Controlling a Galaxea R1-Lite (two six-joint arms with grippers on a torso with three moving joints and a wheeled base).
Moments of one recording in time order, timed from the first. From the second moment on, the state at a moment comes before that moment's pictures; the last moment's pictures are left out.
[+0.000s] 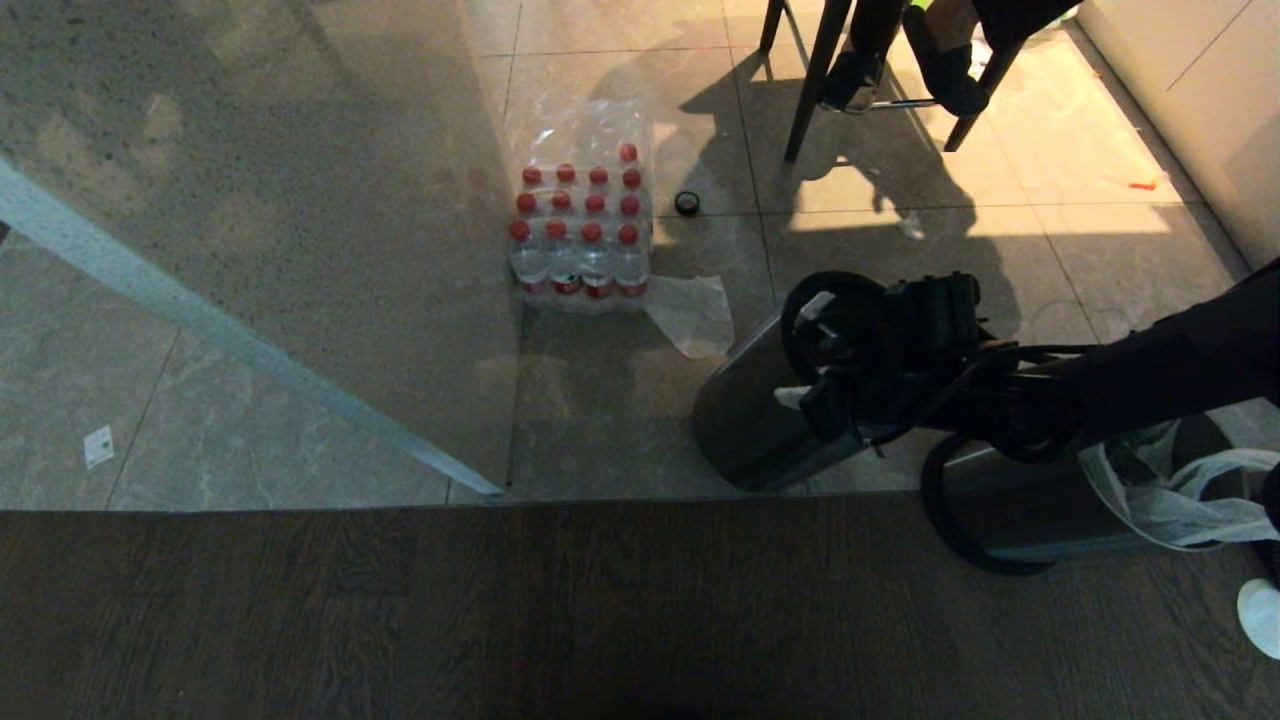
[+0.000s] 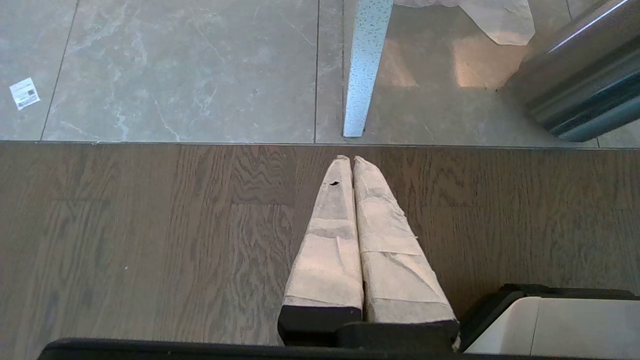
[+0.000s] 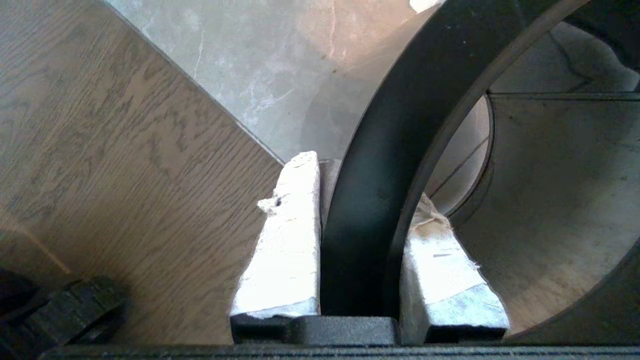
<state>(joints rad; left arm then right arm) 0.00 0.00 0.00 0.00 0.00 0.00 0.34 2.06 -1.21 -0.44 0.18 -0.45</state>
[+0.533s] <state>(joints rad) 0.00 0.00 0.00 0.00 0.00 0.00 0.33 2.00 -1.18 -0.43 0.15 -0.43</state>
